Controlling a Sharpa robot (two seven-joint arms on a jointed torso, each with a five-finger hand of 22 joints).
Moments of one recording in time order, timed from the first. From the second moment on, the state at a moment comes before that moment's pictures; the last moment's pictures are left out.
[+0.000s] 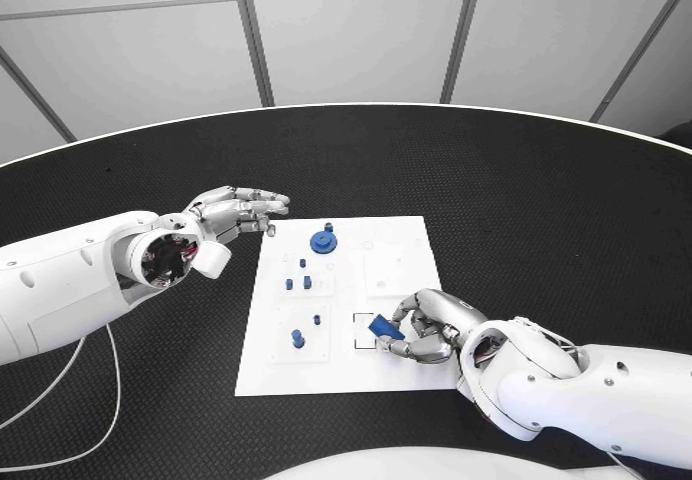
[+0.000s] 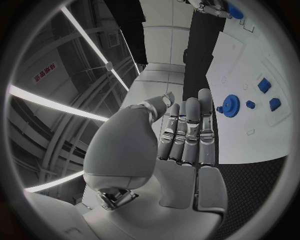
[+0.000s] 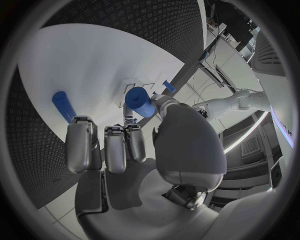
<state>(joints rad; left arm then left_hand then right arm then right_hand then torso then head) 1.27 -0.80 -0.12 1.28 0.00 0.04 0.09 1.38 -0.16 0.55 0.01 0.06 0.95 0.18 0.18 0.35 0.89 0.12 0.60 0.08 0.96 0.05 1.24 0.34 0.17 1.01 0.13 0.82 0.71 0.97 -0.96 -0.14 1.93 -1.39 -0.58 -0.52 1.22 -0.19 0.38 0.32 0.44 0.95 0.11 0.40 0.57 1.47 -0.02 1.47 1.31 1.47 -0.09 1.55 1.31 0.05 1.46 0.01 1.37 1.31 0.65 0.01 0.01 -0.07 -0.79</state>
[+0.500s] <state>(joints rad) 1.27 -0.80 -0.12 1.28 0.00 0.04 0.09 1.38 -0.16 0.55 0.02 0.06 0.95 0.18 0.18 0.35 0.89 0.12 0.60 0.08 0.96 0.05 1.24 0.34 0.17 1.01 0.13 0.82 0.71 0.97 -0.91 -0.14 1.89 -1.39 -0.57 -0.52 1.17 -0.19 0.40 0.31 0.43 0.96 0.11 0.44 0.57 1.46 -0.04 1.47 1.31 1.47 -0.10 1.55 1.31 0.05 1.47 0.00 1.39 1.31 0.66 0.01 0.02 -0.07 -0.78</state>
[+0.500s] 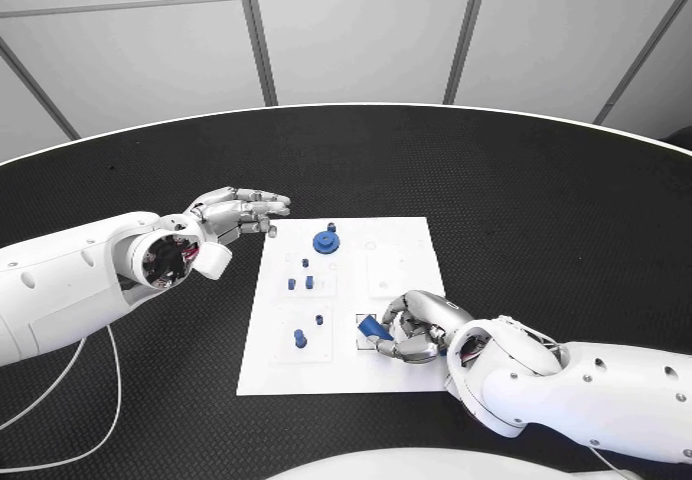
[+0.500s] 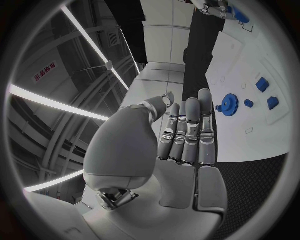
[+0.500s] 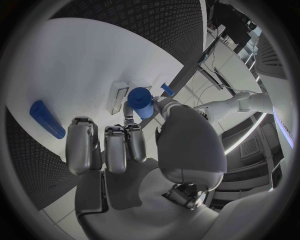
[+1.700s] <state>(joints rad) 1.27 -0.80 -0.12 1.29 0.00 0.04 0.09 1.38 -0.16 0.55 0.02 0.06 0.95 0.18 0.18 0.35 0.89 0.12 0.60 0.08 0.96 0.05 1.24 0.34 0.17 1.01 0.13 0.82 0.71 0.98 -0.89 -0.13 1.88 -1.39 -0.56 -0.53 0.90 -0.17 0.33 0.29 0.31 1.06 0.01 0.53 0.76 1.47 -0.05 1.49 1.31 1.46 -0.12 1.56 1.31 0.04 1.47 0.00 1.44 1.31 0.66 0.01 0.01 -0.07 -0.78</state>
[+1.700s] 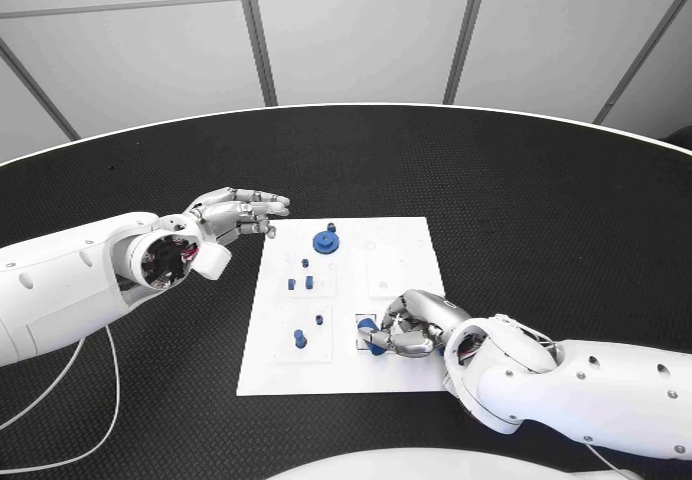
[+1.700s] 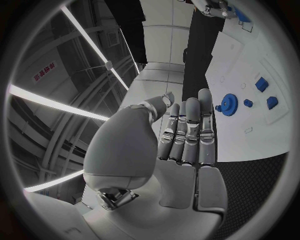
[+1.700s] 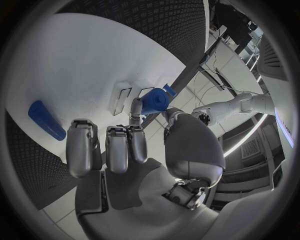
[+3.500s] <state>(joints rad) 1.27 -0.80 -0.12 1.28 0.00 0.04 0.09 1.38 -0.16 0.55 0.02 0.06 0.95 0.18 0.18 0.35 0.89 0.12 0.60 0.08 0.96 0.05 1.24 0.34 0.17 1.01 0.14 0.81 0.70 0.98 -0.94 -0.12 1.91 -1.43 -0.51 -0.49 1.21 -0.20 0.45 0.15 0.19 1.04 0.01 0.50 0.75 1.47 -0.05 1.49 1.31 1.46 -0.12 1.56 1.31 0.04 1.46 -0.01 1.43 1.31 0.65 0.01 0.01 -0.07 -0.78</state>
